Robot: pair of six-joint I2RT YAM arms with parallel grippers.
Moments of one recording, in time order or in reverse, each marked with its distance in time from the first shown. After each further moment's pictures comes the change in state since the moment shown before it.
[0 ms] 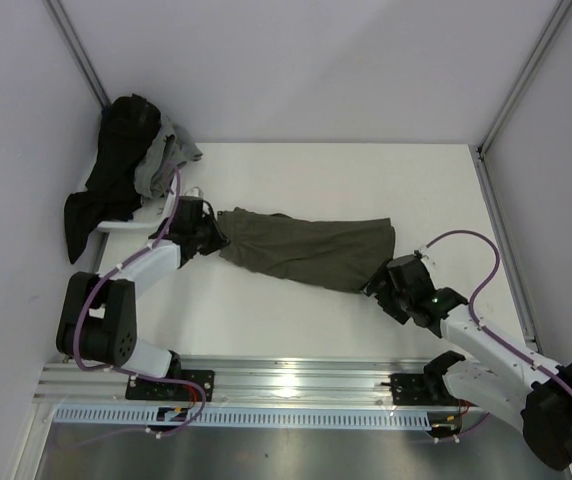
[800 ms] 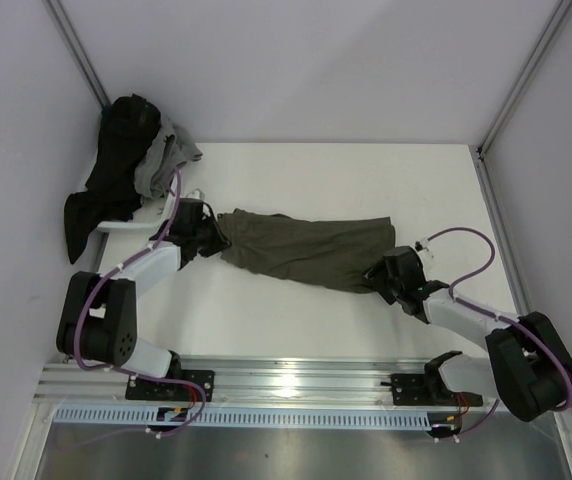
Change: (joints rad) left arm 0.000 -0.006 -0.018 0.014 0.030 -0.001; right arm -0.086 0.282 -0.051 0.415 0.062 0.048
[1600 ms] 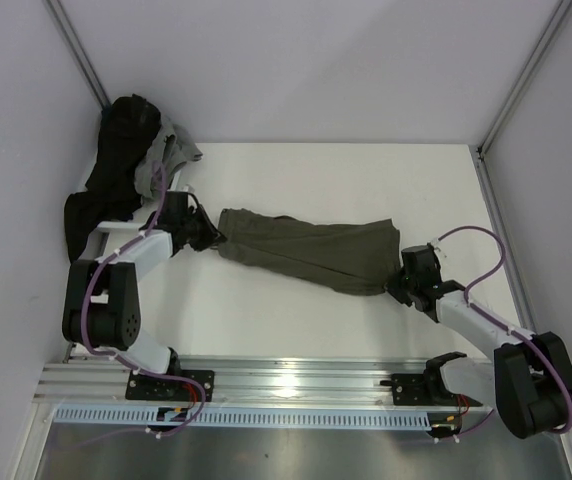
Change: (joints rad) left arm 0.129 0.085 0.078 -0.041 0.162 0.010; right arm -0.152 -0.088 0.003 -0.155 -0.083 -0.177
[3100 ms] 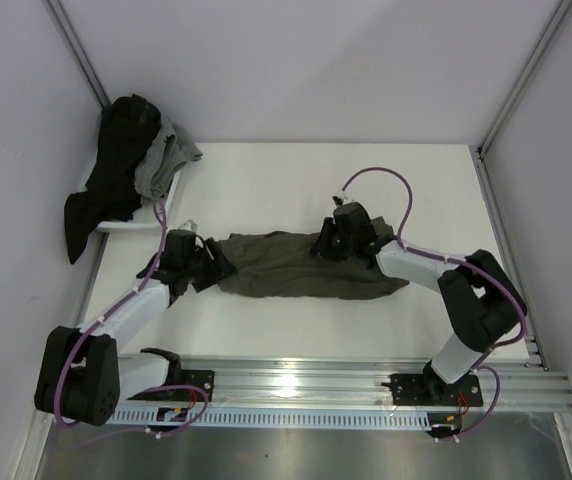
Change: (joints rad) left arm -0.148 -0.396 -0.336 -0.053 -0.119 -0.100; right arm 0.314 0.494 0.491 0.201 -0.200 -0.283
